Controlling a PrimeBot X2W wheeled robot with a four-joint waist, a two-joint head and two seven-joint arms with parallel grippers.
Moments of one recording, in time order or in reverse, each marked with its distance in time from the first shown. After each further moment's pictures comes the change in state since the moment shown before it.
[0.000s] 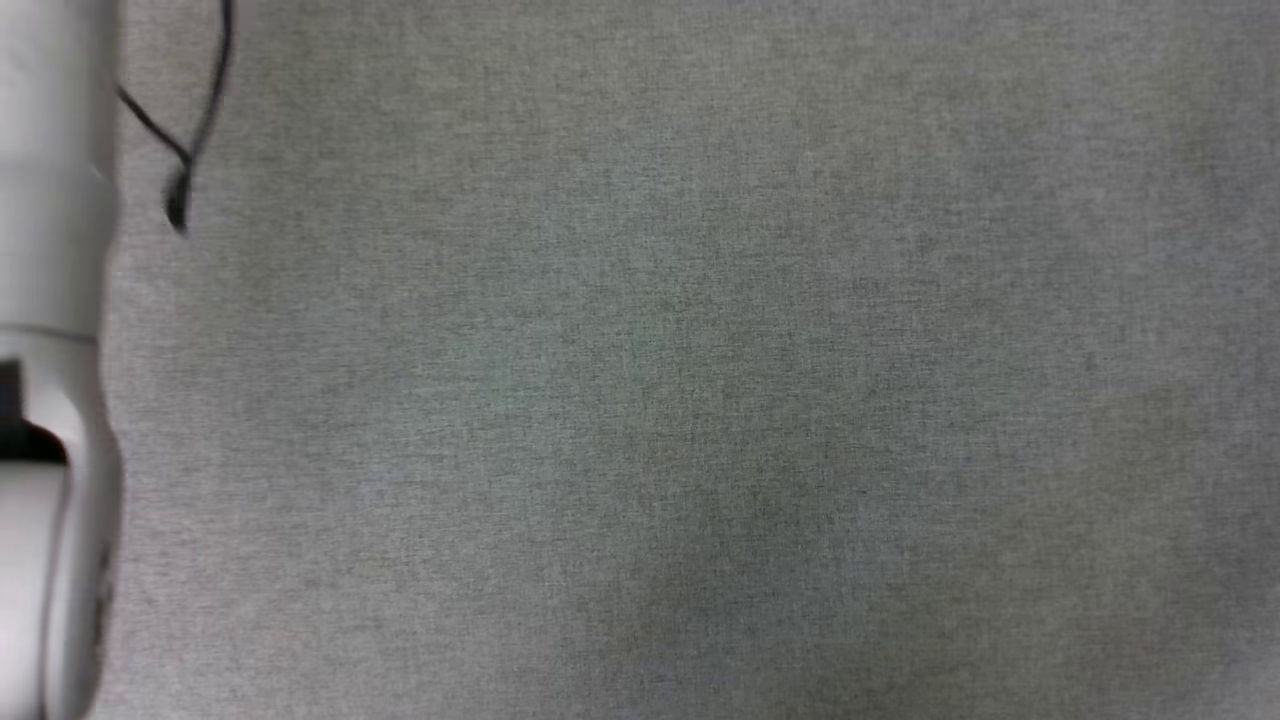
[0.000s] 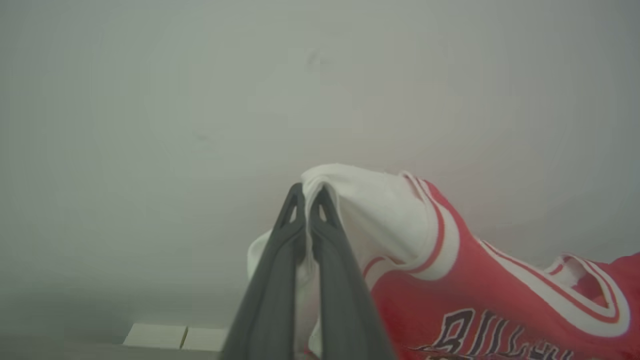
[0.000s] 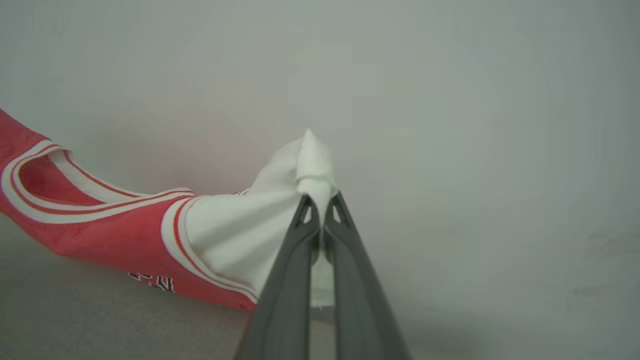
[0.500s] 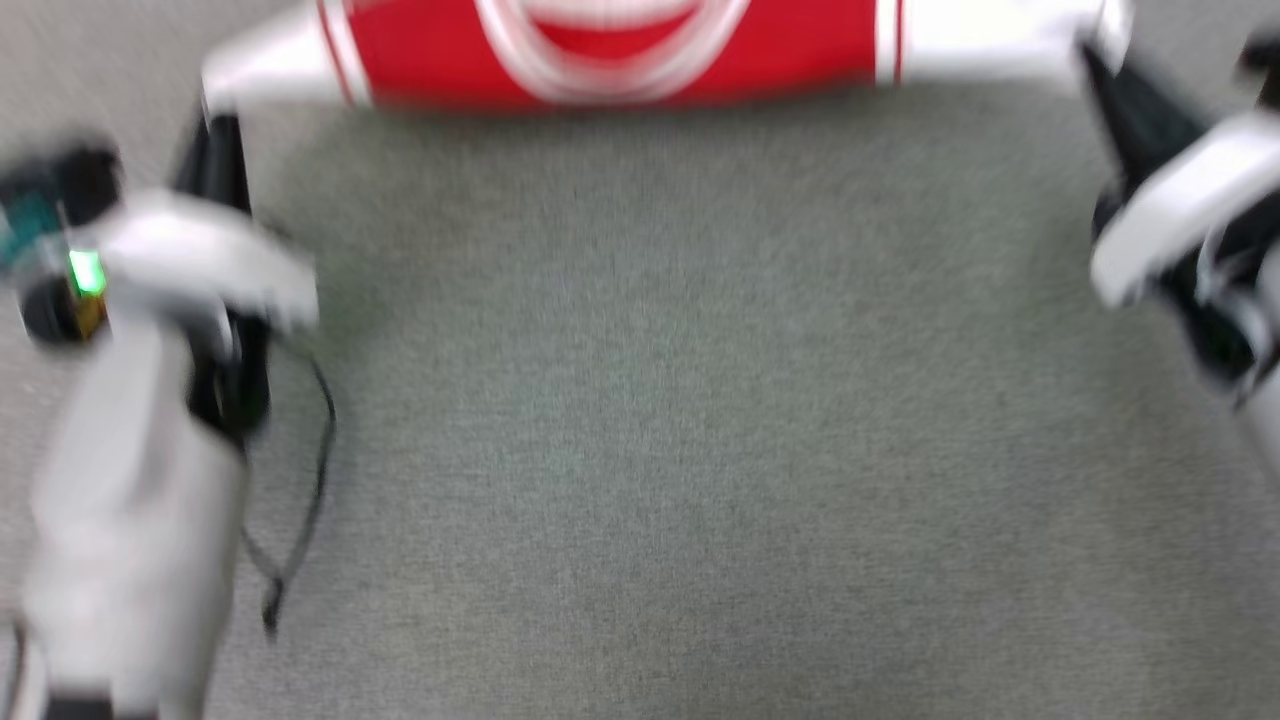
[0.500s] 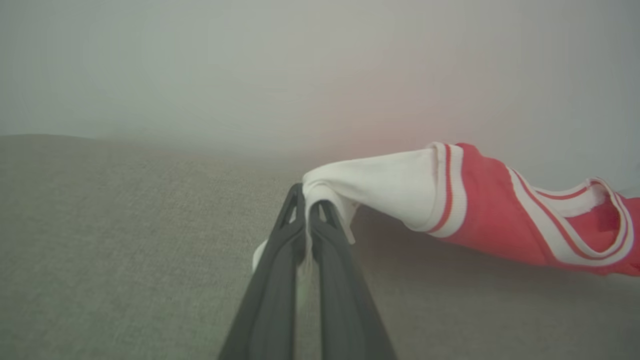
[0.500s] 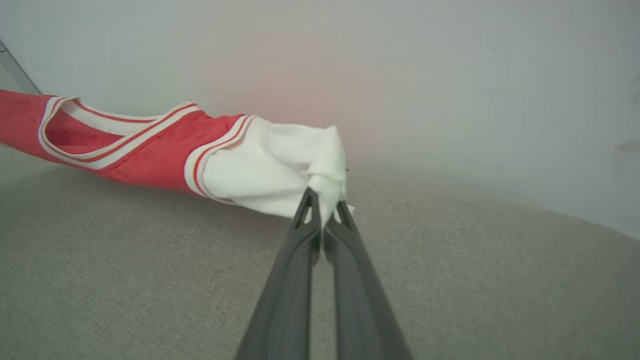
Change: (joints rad) left arm 0.651 0.020 0.102 -0.135 -0.056 -0.058 -0.059; right arm 0.540 -0.050 0.147 -0.129 0.175 0.000 -0.099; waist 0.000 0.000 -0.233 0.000
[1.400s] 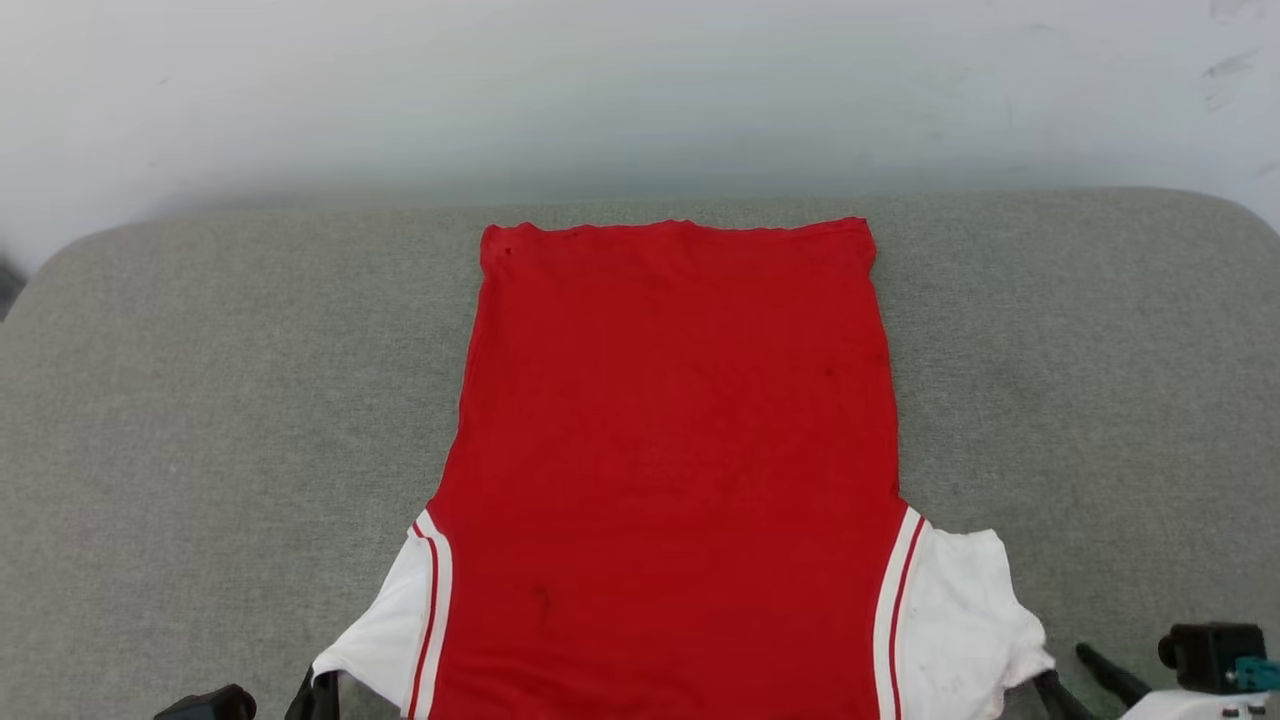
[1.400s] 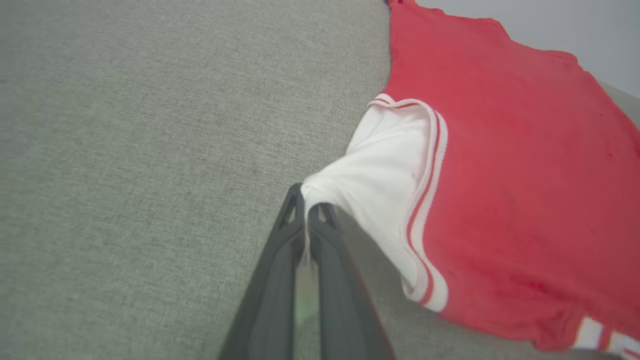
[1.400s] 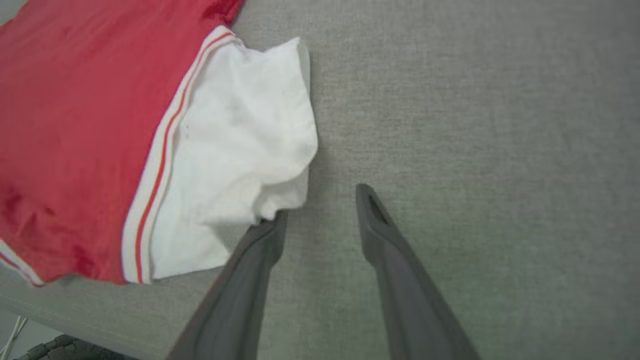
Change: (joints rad) left arm 1.046 0.001 -0.016 -0.677 0.006 0.307 0.178; right arm 1.055 0.107 -0.420 -0.386 -0.179 0.000 0.279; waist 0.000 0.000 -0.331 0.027
